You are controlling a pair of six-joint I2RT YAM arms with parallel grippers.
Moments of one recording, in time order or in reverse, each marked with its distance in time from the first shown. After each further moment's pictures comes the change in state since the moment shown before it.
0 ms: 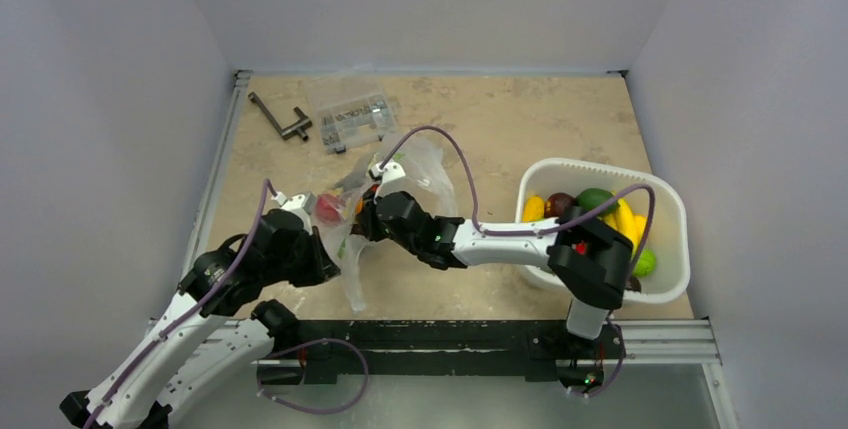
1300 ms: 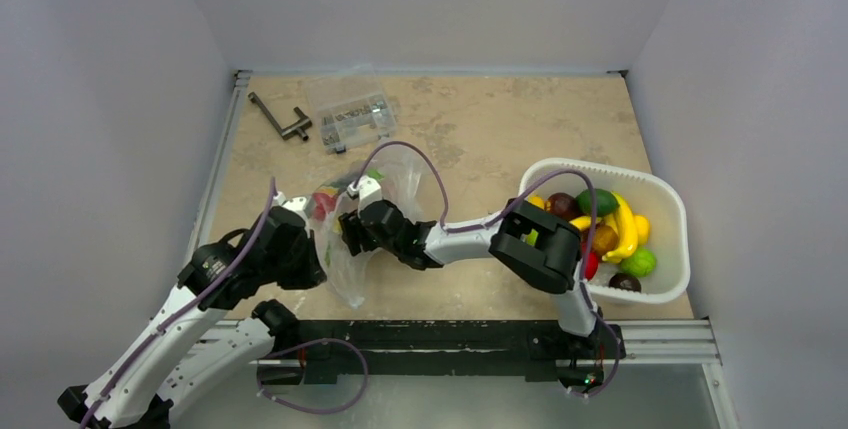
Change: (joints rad) left arm 0.000 0.053 0.073 -0.157 -0.055 0.097; right arm -0.026 0.337 0.084 0.105 -0.086 -0.203
